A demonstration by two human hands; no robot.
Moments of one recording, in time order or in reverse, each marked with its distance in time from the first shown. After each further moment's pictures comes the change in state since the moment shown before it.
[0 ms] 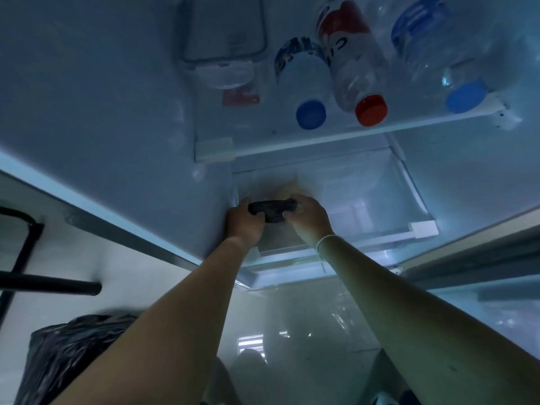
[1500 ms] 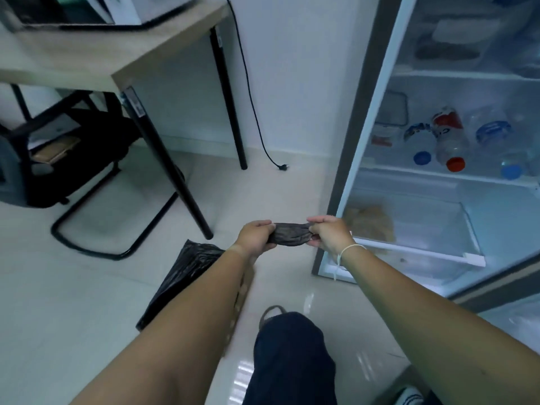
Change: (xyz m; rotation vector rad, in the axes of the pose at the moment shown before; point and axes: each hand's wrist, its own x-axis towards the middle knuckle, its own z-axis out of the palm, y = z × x) left_hand -0.233 -0.130 -0.206 -0.889 0.058 -0.246; right_hand -0.248 -0.132 0.081 0.413 -0.330 0.138
